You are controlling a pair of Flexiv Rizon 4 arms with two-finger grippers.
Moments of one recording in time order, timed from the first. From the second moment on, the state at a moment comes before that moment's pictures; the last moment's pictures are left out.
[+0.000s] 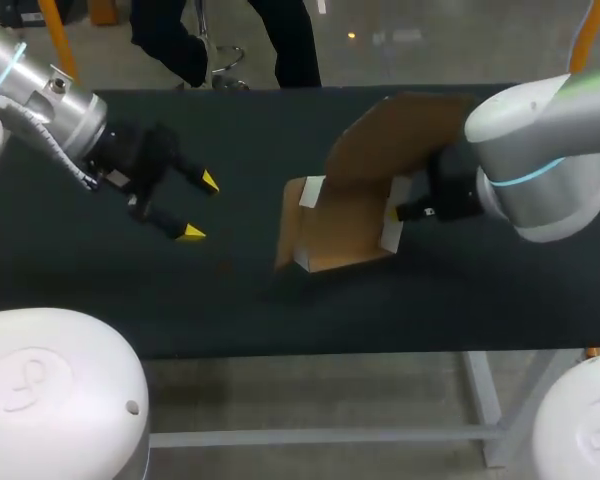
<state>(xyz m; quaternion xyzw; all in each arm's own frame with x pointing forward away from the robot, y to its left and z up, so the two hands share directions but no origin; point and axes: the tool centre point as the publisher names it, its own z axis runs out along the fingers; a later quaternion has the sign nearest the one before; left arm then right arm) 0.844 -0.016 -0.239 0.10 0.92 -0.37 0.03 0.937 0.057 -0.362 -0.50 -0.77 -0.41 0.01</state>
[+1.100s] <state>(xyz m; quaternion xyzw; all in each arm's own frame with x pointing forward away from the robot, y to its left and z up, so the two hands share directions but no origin) 0.849 -0.007 -0.249 0.09 0.94 -0.32 0.05 0.913 0.060 -0.367 -0.58 -0.78 -0.22 0.07</state>
